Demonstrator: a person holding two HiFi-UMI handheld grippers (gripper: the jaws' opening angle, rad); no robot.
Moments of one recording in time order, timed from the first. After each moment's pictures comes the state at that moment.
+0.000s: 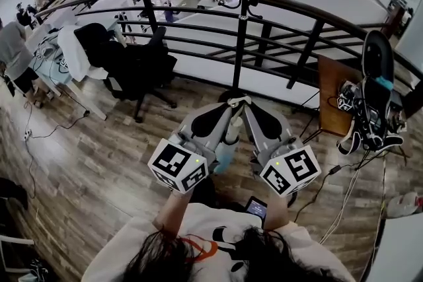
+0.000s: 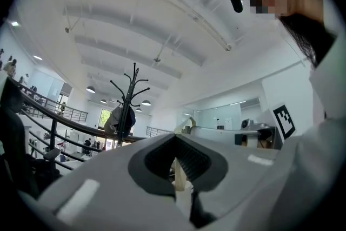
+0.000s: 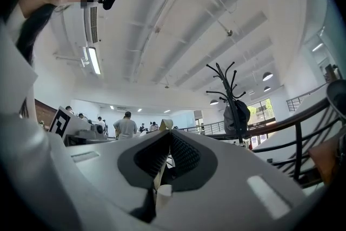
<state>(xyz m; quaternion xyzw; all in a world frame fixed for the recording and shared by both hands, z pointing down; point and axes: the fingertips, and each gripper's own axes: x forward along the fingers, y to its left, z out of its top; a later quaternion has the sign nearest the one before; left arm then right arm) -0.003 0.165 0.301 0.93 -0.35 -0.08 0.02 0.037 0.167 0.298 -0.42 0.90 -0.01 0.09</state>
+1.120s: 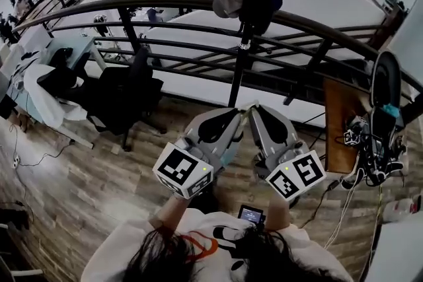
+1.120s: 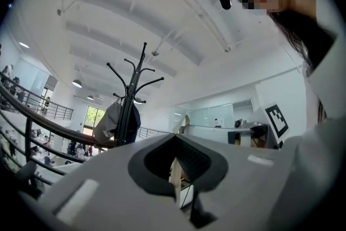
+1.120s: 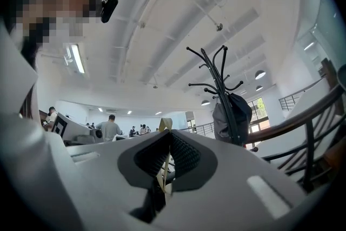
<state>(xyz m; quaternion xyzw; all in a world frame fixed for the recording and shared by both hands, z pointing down) 0.004 -0.101 0.293 0.95 -0.29 -0.08 0.02 0.040 -0.104 0.291 -0.46 0.88 -0.03 0.11</state>
